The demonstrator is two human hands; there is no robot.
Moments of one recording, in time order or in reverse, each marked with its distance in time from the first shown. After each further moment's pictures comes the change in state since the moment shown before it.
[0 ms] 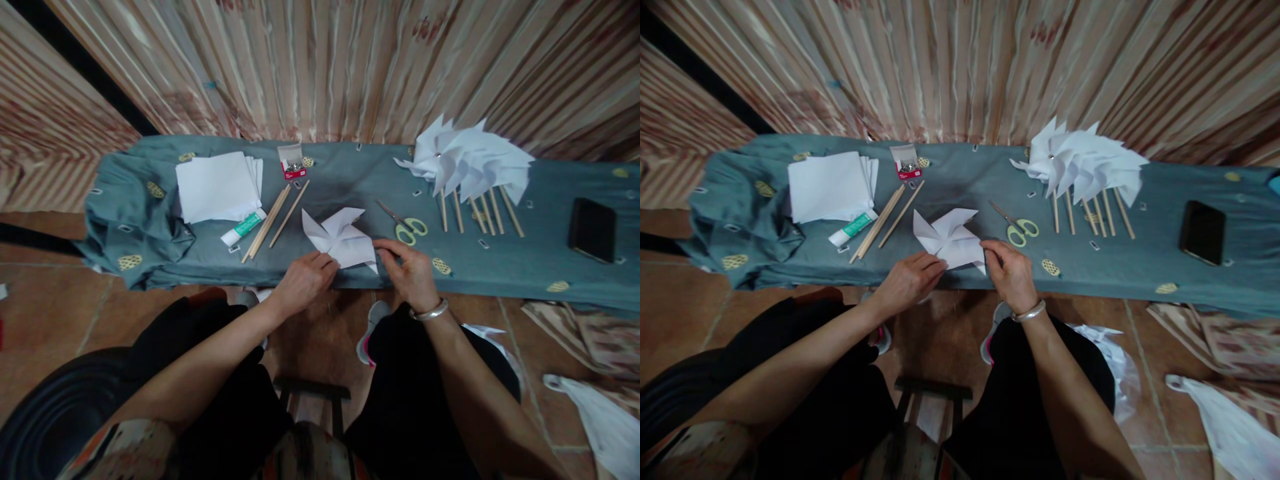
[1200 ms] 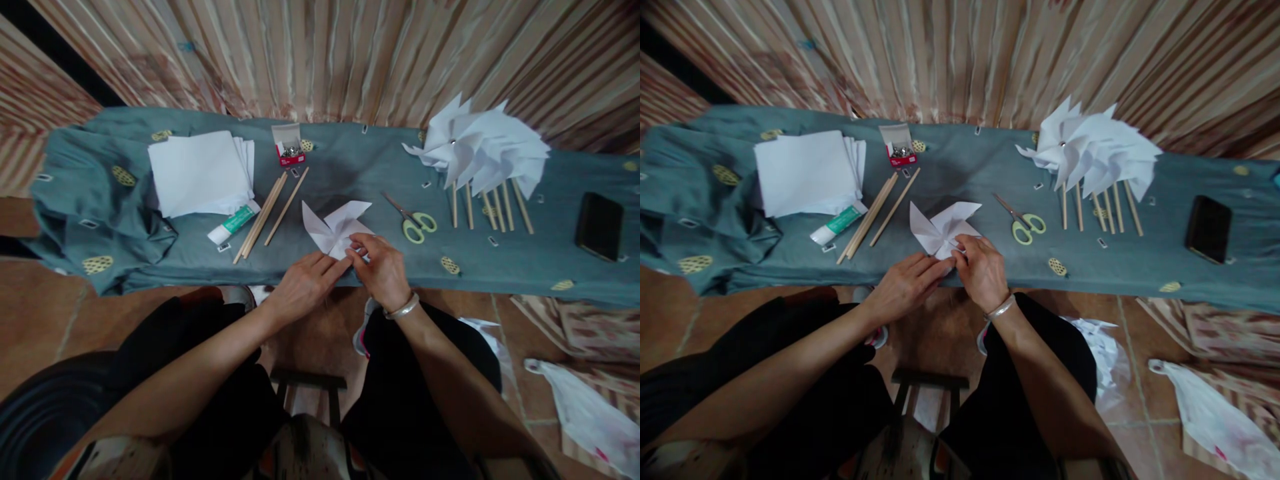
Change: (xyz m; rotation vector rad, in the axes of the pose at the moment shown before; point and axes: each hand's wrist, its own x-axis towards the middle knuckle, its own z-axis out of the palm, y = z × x) left_hand -0.007 -0.006 0.005 -0.091 0.073 0.058; right_hand 0.011 -0.023 0.046 -0.178 -0.032 -0.090
